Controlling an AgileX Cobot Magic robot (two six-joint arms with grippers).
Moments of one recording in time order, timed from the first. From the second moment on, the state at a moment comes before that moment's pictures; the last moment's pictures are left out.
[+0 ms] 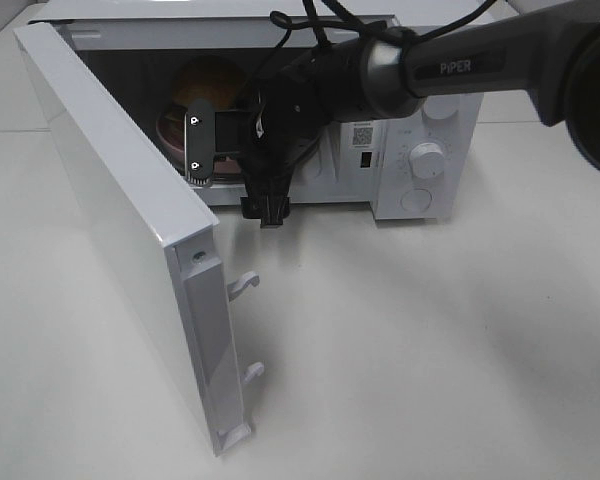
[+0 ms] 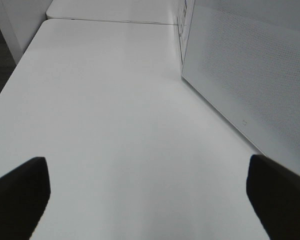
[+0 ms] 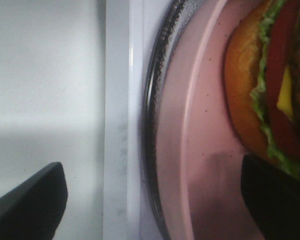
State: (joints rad) left arm 0.05 0.00 -0.52 -0.07 1.07 0.03; right arm 0.64 2.34 -1.76 -0.27 0.32 -0.92
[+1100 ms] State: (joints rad) left arm 0.05 0.00 -0.52 -0.06 1.07 0.03; right arm 0.62 2.38 -1.84 -0.14 0.40 -0.92
